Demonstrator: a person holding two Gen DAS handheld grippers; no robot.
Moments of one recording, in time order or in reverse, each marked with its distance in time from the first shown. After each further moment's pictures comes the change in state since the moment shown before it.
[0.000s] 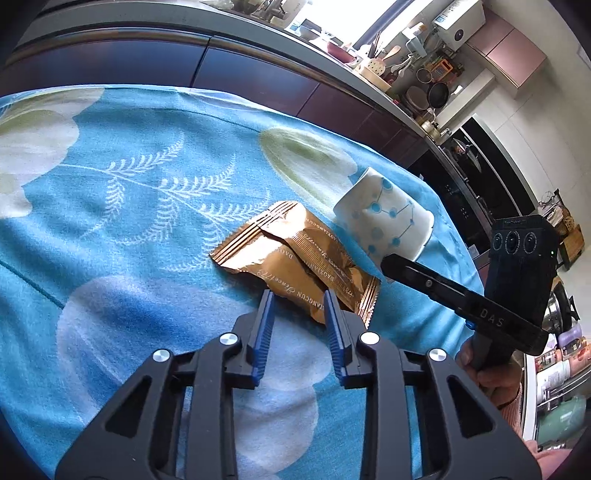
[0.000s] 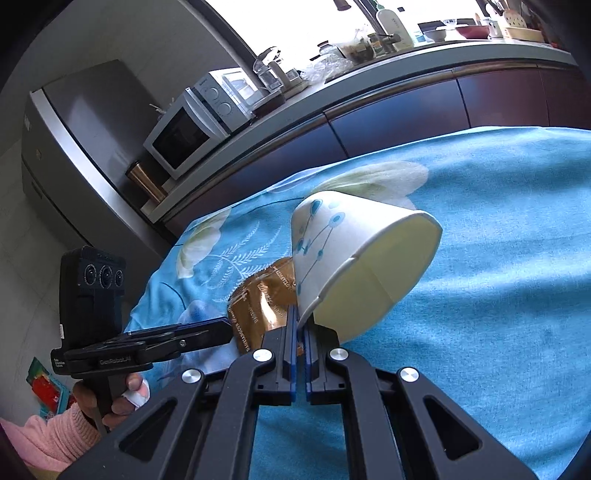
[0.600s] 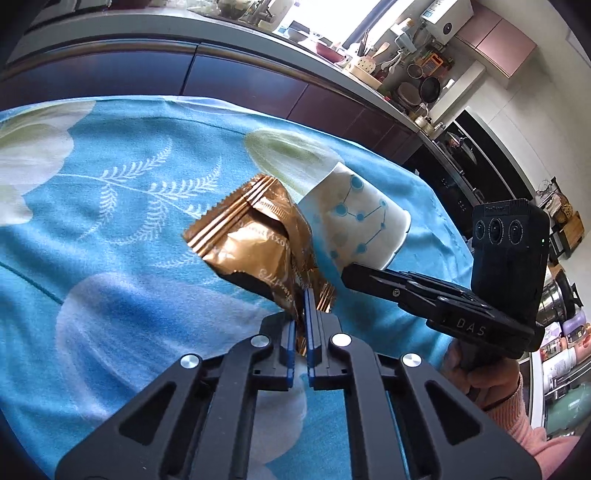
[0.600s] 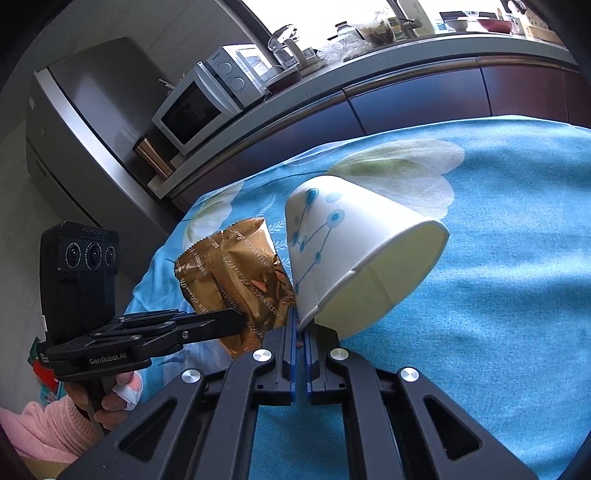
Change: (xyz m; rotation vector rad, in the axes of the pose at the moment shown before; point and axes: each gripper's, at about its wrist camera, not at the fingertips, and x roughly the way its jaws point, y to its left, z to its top) left arm -0.005 -0.016 -0.008 0.053 -0.018 0.016; right arm 0.017 0.015 -0.006 -0.054 0.063 0.030
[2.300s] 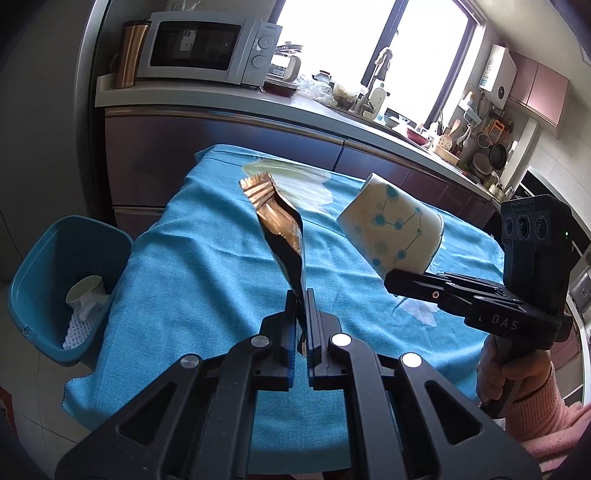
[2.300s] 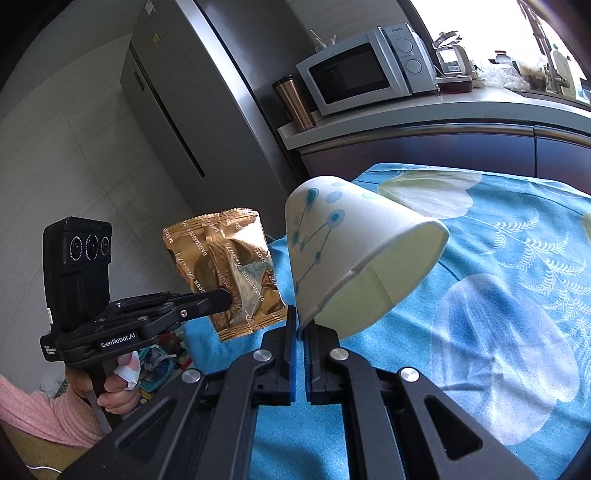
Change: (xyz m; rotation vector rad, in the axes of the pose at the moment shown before) left arm -0.283 0.099 -0.143 -0.089 -0.319 0.350; right arm 0.069 0.230 -0.044 -0.328 0.049 0.238
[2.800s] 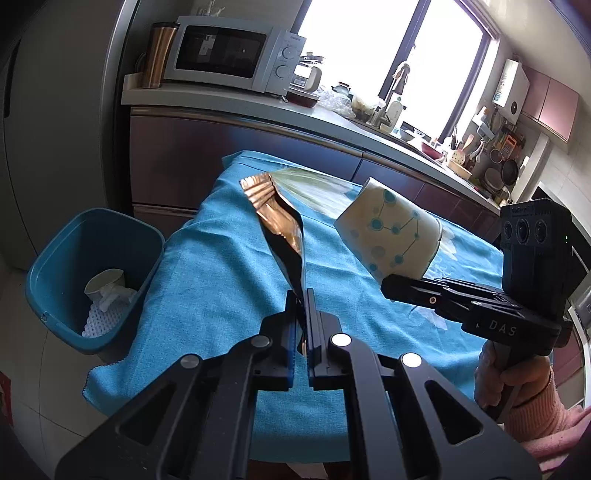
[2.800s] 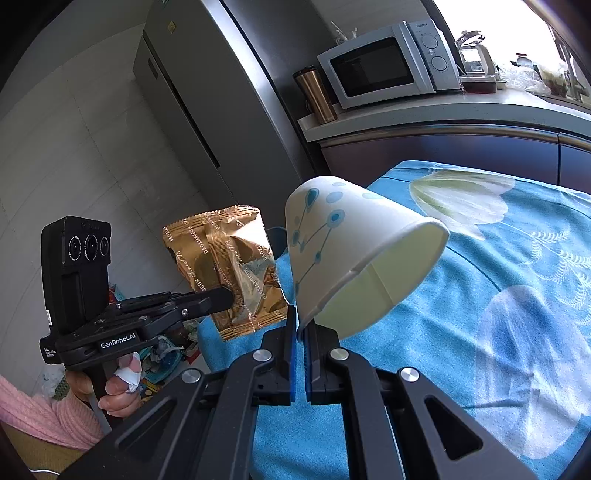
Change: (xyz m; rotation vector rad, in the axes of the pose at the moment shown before) left arm -0.024 0.021 -0.006 -0.049 -0.040 0.046; right arm 0.026 0.023 0.010 -0.032 0.028 0.041
